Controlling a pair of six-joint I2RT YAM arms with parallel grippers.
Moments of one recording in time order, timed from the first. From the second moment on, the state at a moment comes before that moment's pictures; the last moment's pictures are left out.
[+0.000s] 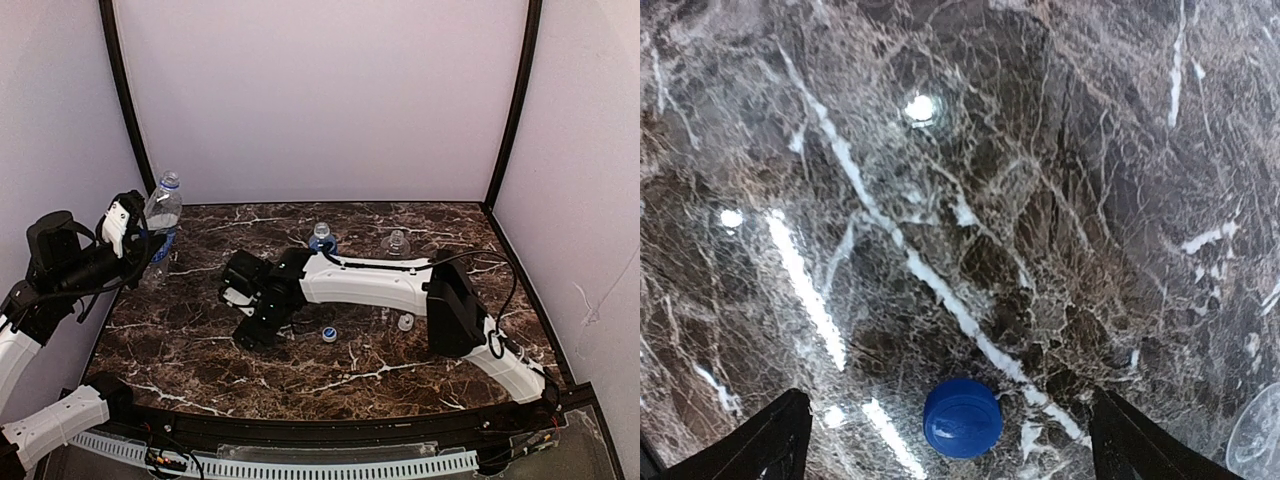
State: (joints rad) left arm -0.34 0.56 0.76 -0.44 0.16 0.36; right arm 1.20 2.51 2.29 -0.92 0.06 0.06
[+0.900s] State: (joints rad) left arm -0.34 0.56 0.81 -0.63 0.67 0.46; right arm 1.20 1.93 1.78 0.25 -0.41 -0.03
